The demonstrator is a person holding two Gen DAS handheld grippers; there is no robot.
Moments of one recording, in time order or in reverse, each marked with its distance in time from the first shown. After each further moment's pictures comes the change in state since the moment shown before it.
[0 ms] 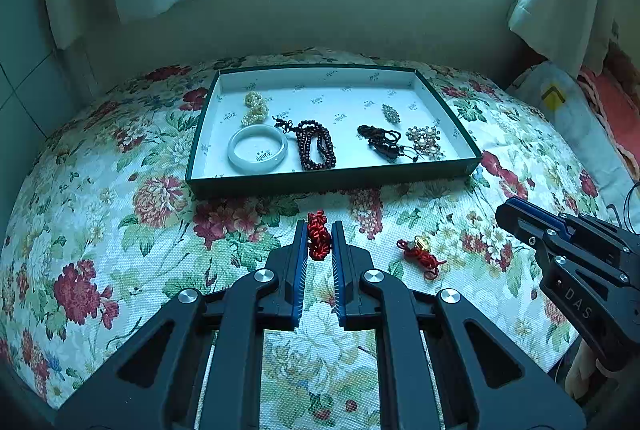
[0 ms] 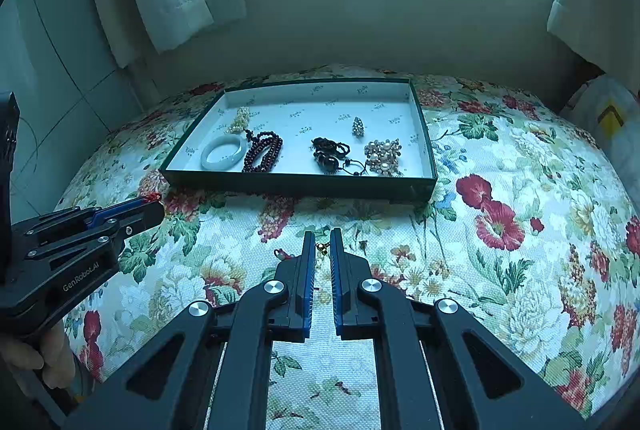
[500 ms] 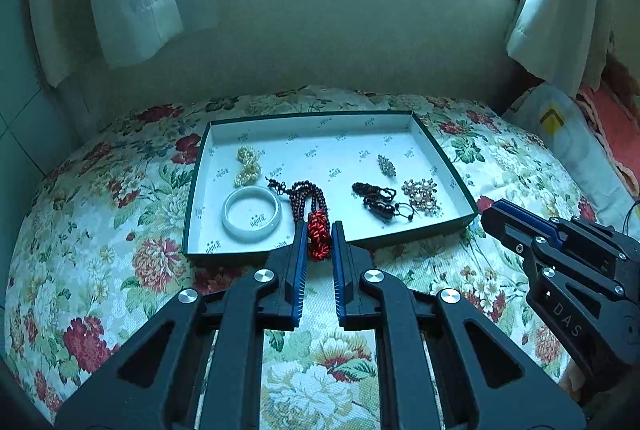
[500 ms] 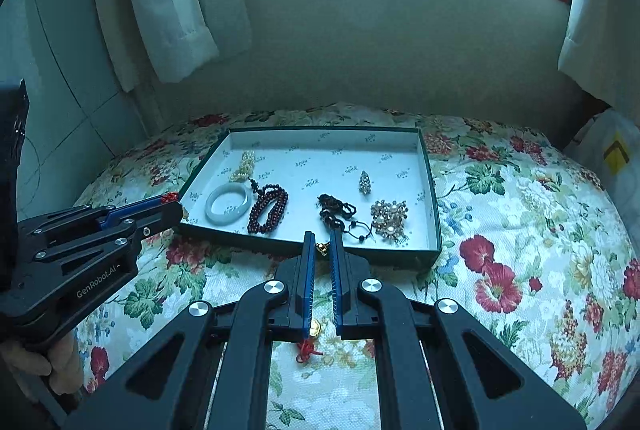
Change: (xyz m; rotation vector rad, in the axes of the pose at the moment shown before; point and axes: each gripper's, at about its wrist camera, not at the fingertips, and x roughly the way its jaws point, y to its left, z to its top) left arm 0.005 -0.006 0.054 0.024 -0.072 -0.005; right arm 0.005 0.001 0.050 -0.021 -0.084 0.006
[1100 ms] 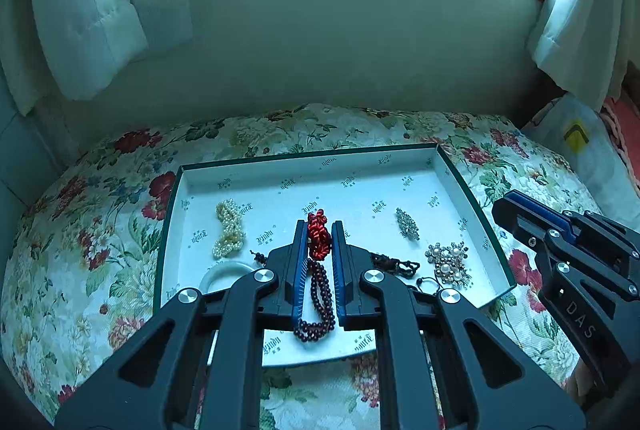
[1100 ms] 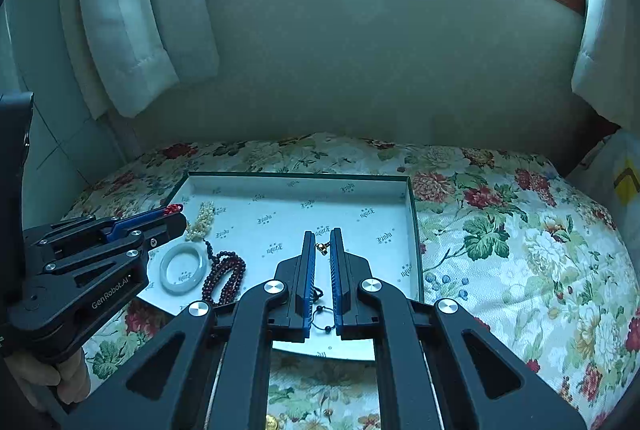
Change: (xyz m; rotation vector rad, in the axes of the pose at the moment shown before) left arm 0.087 -0.002 0.062 0.010 0.010 0.012; right arm 0.071 -0.035 0.058 0.011 -0.026 -0.028
